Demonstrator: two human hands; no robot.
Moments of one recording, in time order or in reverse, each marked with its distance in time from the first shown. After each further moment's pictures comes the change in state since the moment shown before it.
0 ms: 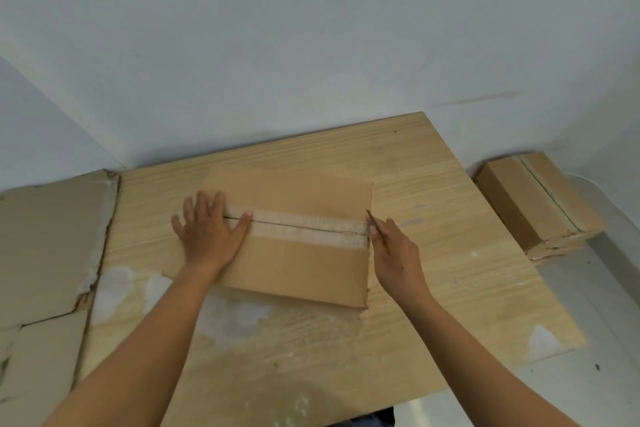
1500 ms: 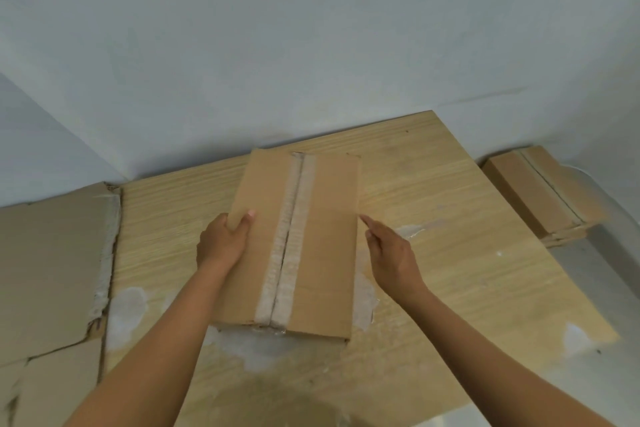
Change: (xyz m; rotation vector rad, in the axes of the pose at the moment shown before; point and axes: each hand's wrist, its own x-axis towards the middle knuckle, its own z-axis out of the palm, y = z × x) left_hand 0.031 -0.021 -0.011 -0.463 -0.199 -0.215; right_hand 0.023 -0.011 0.059 -0.211 -0.021 -0.101
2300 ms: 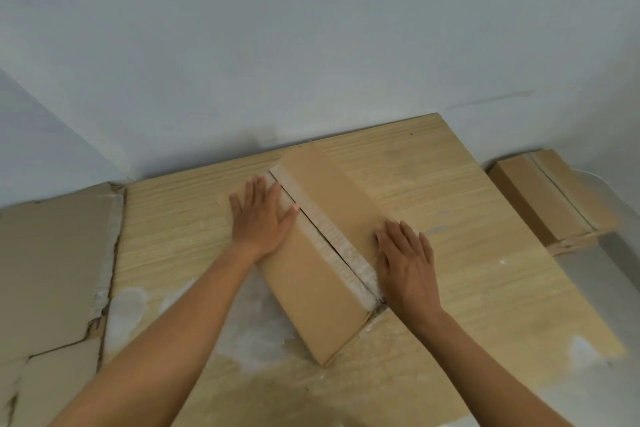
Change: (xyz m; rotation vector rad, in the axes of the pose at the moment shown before) left_hand 0.021 0.042 0.040 0.528 -0.056 0.450; right_hand -0.010 0.032 -0.003 -0.528 0.205 -0.192
